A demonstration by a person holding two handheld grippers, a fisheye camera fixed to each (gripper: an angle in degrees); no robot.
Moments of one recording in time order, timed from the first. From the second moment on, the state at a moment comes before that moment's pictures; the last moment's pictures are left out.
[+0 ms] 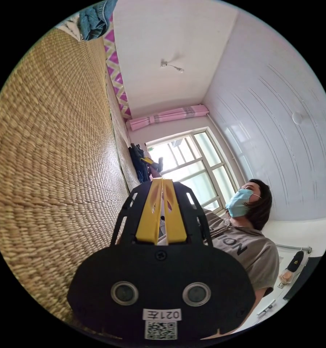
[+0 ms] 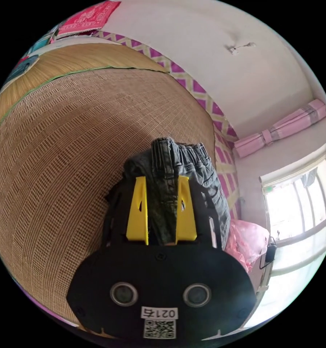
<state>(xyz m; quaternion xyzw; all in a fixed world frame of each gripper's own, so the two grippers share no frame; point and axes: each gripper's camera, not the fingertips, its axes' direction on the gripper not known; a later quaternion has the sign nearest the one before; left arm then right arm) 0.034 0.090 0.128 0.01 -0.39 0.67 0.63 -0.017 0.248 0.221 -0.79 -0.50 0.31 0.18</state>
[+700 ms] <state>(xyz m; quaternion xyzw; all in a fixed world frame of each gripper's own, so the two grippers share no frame) 0.055 0.082 0.144 0.00 -0.39 0.68 0.63 0.183 0.267 0.424 -0.75 -0.37 0.47 0.28</state>
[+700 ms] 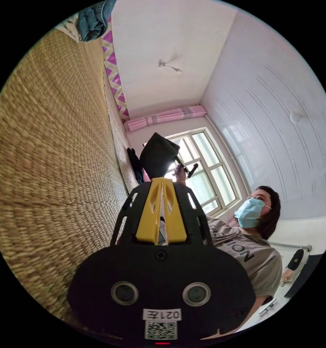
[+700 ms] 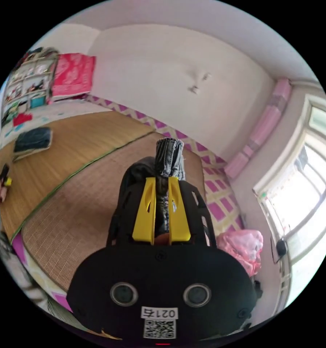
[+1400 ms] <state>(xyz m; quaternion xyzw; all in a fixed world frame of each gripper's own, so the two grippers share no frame) 0.052 0.076 0.183 0.01 -0.39 0.67 0.63 0.137 -0.039 0.490 -0.59 -0.55 0.54 0.26</state>
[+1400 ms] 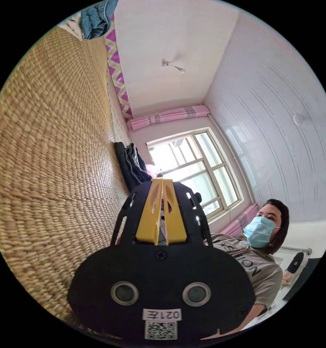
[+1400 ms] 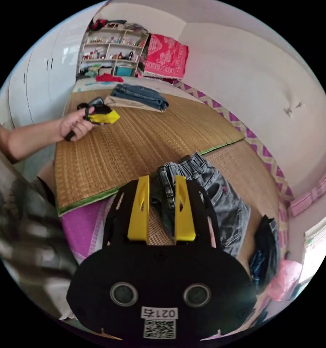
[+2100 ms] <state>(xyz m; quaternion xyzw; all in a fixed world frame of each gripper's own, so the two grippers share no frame) -0.103 0.042 0.397 -0.04 -0.57 0.67 0.47 0.353 0.236 0.170 -0.78 -0.10 0.60 0.16</state>
